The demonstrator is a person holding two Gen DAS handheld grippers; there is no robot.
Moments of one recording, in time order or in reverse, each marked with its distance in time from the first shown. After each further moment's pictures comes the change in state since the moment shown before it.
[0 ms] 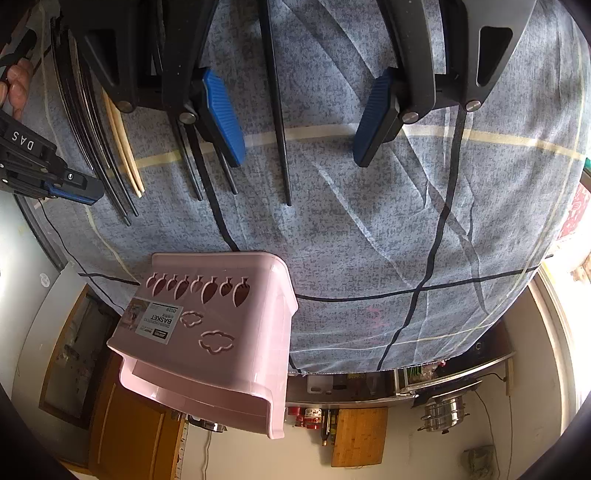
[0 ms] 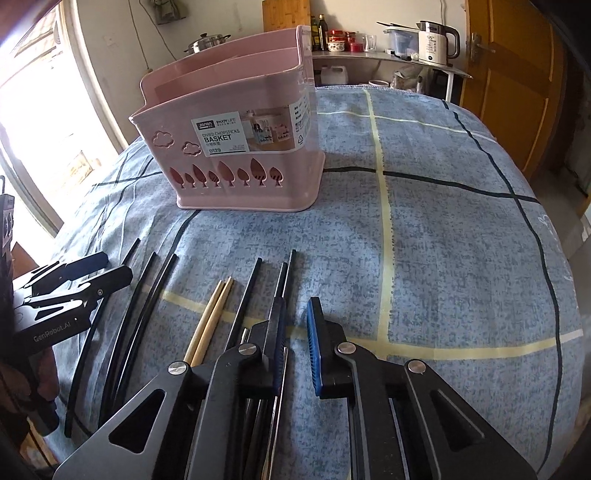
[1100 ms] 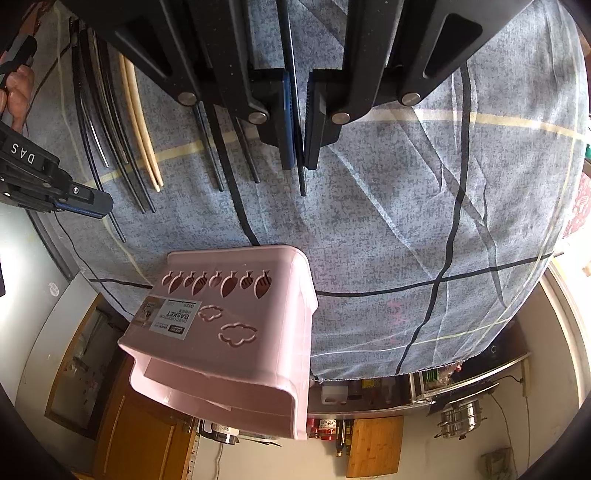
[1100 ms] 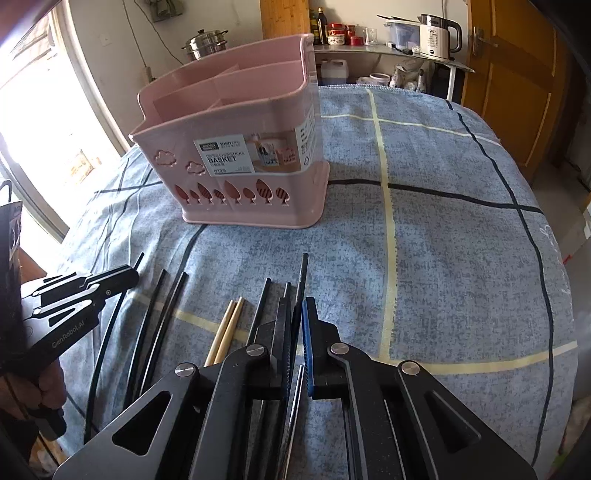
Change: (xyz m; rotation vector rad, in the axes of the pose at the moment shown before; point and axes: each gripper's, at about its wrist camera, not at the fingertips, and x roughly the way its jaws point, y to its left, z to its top) left arm -0.004 -0.009 0.019 0.023 0.055 -0.052; right arm -0.010 0.003 0.022 0.015 0.033 0.009
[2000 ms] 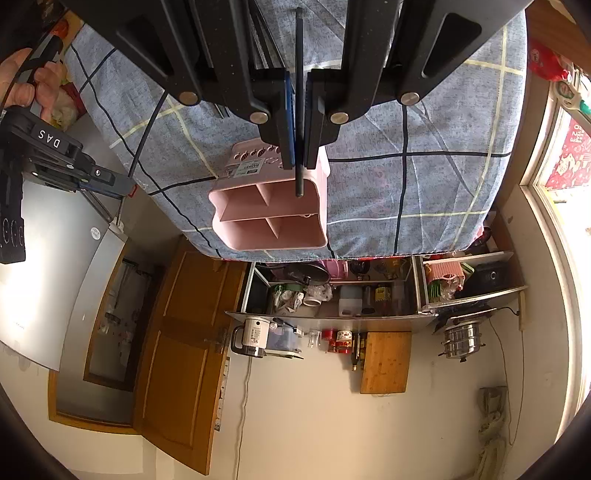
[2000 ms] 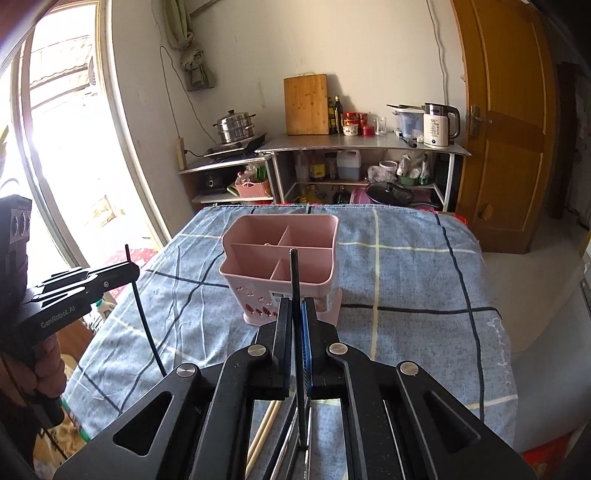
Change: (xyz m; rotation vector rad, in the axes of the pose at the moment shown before) left arm -0.158 -0.011 0.061 0.041 -0.294 -0.061; right arm -0.136 0.031 0.041 -0.052 -0.310 0.038
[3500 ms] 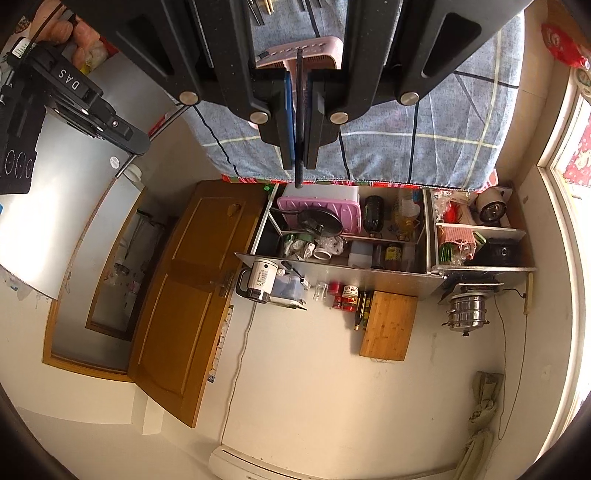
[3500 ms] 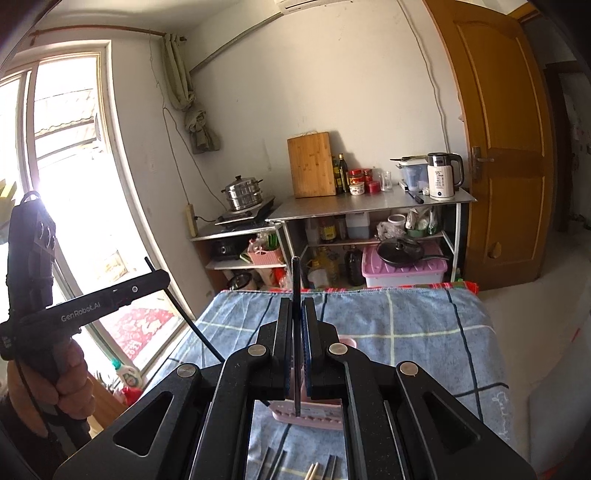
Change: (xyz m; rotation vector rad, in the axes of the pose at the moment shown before) left arm -0.014 0.009 0.141 -0.092 -0.134 -0.071; right arm -0.022 0.003 0.105 0.071 -0.208 0.062
